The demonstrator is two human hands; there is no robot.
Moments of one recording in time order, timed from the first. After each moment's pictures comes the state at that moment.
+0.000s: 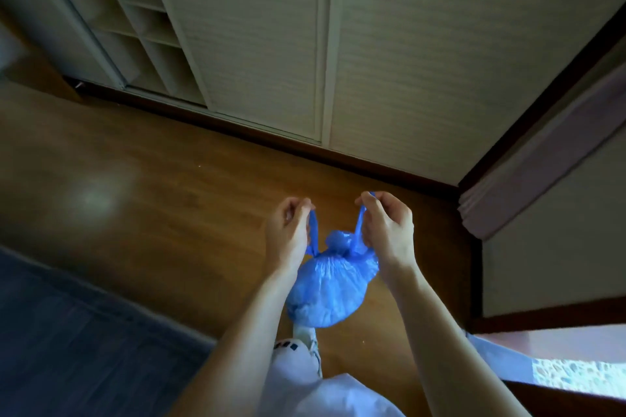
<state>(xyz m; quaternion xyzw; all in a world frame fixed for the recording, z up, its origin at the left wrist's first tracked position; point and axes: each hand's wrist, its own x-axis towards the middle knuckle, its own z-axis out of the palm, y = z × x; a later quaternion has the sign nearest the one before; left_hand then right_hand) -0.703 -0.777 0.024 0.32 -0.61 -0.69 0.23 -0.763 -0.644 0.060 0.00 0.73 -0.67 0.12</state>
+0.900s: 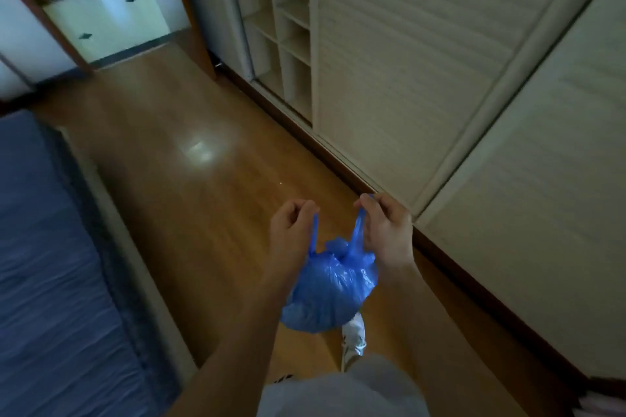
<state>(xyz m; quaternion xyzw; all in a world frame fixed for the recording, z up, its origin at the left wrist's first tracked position) -0.904 -1.054 0.046 0.44 -0.55 -0.61 0.35 -1.026 -0.980 0.056 -0.18 0.70 -0.62 0.31</state>
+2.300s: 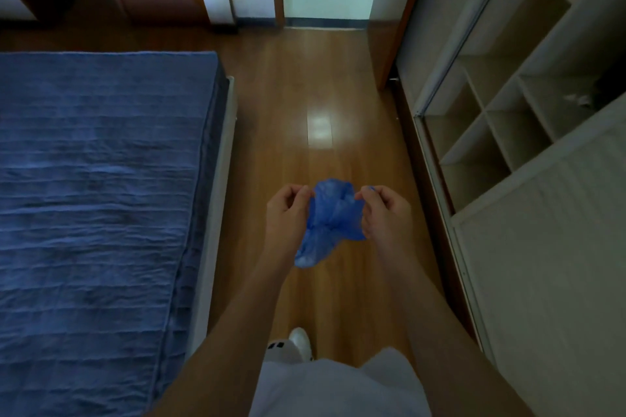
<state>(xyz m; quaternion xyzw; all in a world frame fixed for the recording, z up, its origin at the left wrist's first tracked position) -0.783 -1.489 0.038 0.62 -0.38 -0.44 0.52 -0.933 -1.500 0.041 -0.40 0.60 -0.48 0.50</state>
